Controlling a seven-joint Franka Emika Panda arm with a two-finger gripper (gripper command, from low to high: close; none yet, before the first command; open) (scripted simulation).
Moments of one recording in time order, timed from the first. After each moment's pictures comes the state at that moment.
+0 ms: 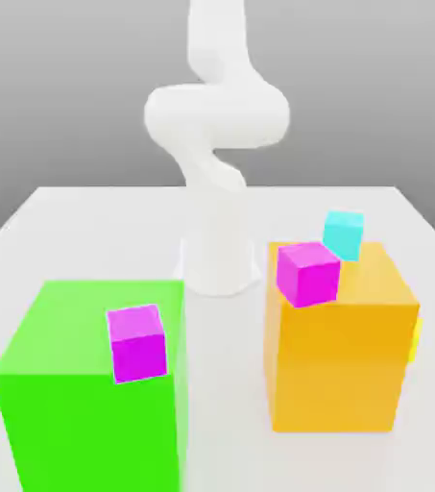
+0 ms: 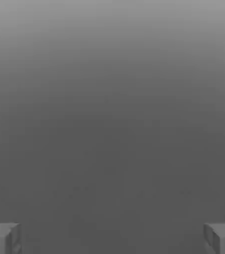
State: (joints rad) arm 0.02 -0.74 0.02 -2.32 -0.01 2.33 0.76
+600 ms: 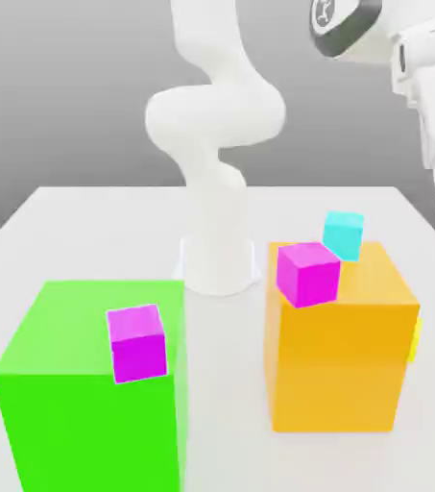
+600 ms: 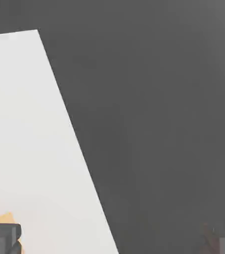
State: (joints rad) arm 0.45 -0.28 0.13 -2.58 -0.13 2.66 -0.01
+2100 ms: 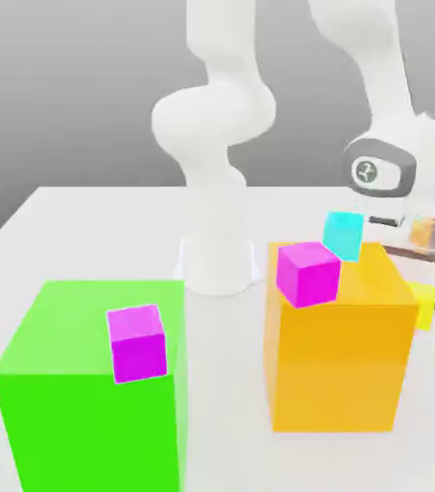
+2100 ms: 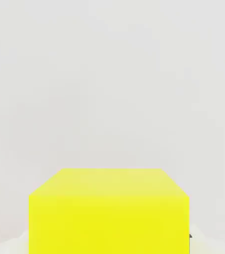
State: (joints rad) arm 0.76 -0.05 0.16 -2.71 0.03 2.79 -0.93
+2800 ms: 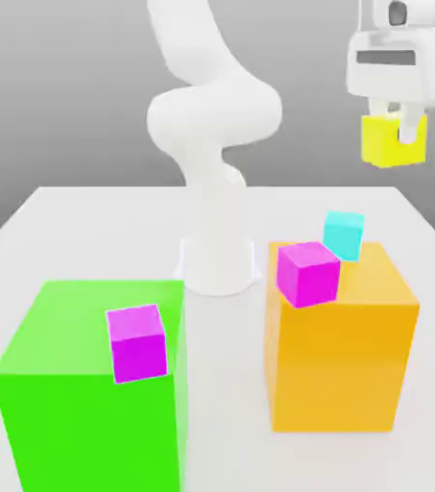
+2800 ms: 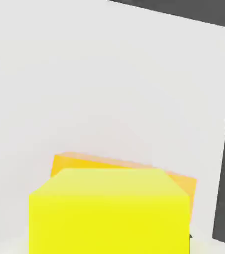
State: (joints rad) arm 0.48 -0.74 0.08 -2.66 0.07 1.95 -0.33
